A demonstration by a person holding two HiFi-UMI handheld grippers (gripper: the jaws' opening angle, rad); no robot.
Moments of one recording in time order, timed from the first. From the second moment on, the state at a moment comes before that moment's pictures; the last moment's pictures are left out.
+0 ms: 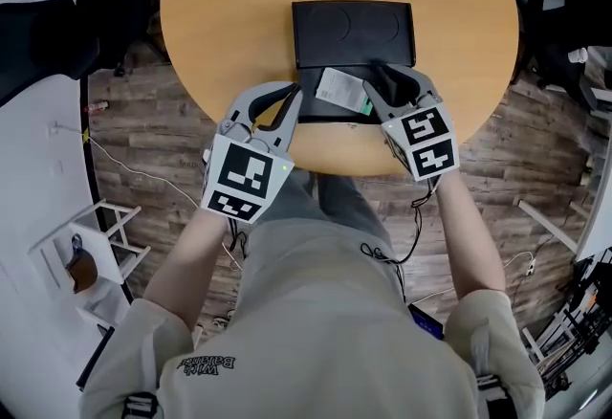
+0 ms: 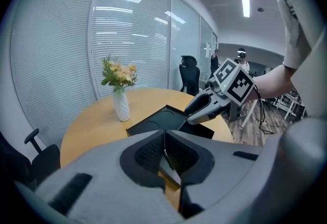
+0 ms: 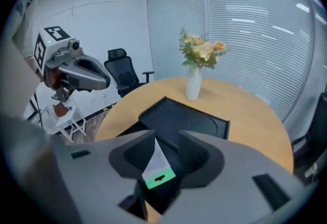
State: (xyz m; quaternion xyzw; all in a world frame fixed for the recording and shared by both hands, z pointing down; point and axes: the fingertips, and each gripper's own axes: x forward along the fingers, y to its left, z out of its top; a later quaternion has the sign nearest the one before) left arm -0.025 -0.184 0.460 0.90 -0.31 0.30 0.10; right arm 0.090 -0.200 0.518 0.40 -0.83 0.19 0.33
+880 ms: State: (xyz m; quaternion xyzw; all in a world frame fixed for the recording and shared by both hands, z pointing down) left arm -0.027 -0.210 0.288 0.92 -0.36 0.17 -0.02; right arm 0.128 -0.218 0.303 0.56 -0.81 0.04 0.16
